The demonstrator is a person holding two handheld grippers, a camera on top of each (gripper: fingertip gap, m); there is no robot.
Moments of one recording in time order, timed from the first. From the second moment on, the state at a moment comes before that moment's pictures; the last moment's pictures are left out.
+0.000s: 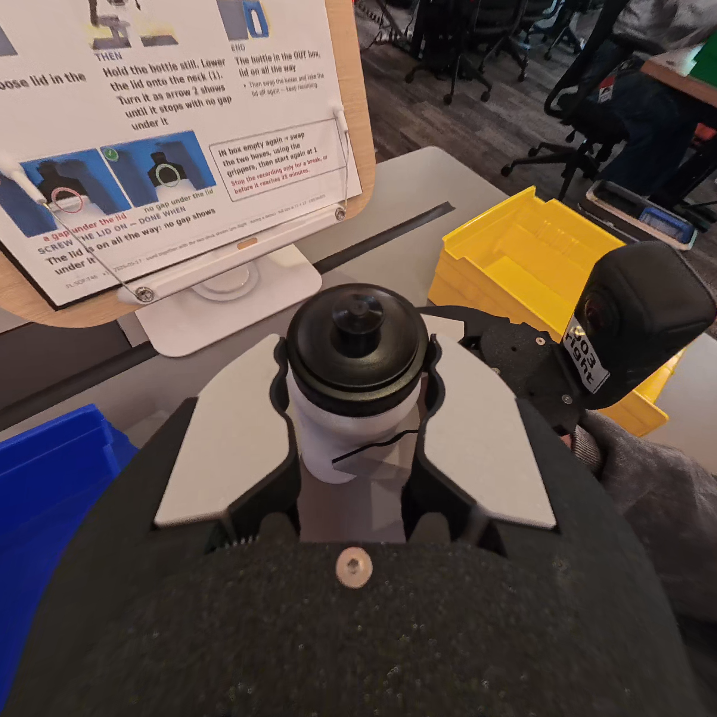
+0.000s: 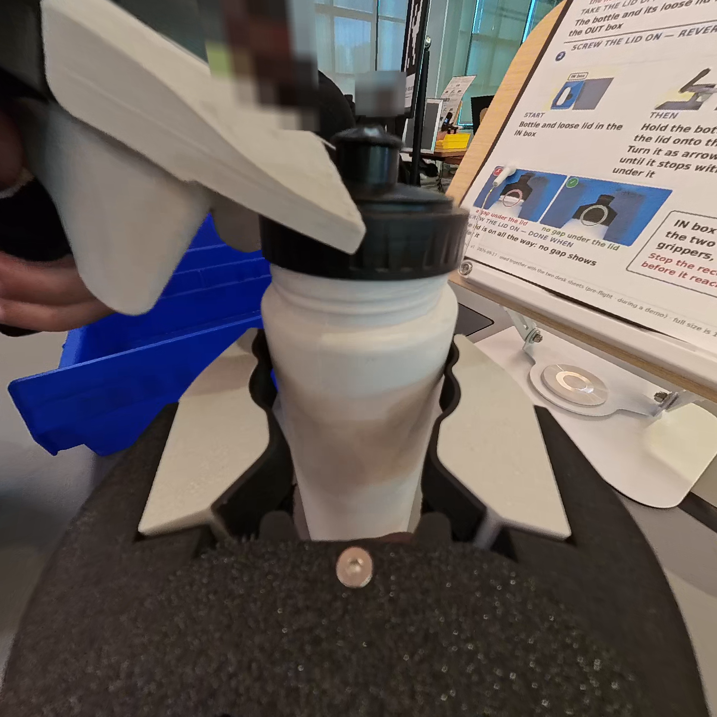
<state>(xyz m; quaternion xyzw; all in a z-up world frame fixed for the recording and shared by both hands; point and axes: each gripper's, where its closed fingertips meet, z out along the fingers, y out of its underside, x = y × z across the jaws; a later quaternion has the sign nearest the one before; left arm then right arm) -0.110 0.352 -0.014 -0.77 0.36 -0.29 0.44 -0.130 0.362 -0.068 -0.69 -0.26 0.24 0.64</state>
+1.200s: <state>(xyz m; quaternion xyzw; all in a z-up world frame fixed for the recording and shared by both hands) -0.110 0.350 -0.019 -0.81 0.35 -0.19 0.42 -0.130 0.362 -0.069 -0.69 -0.25 0.23 0.63</state>
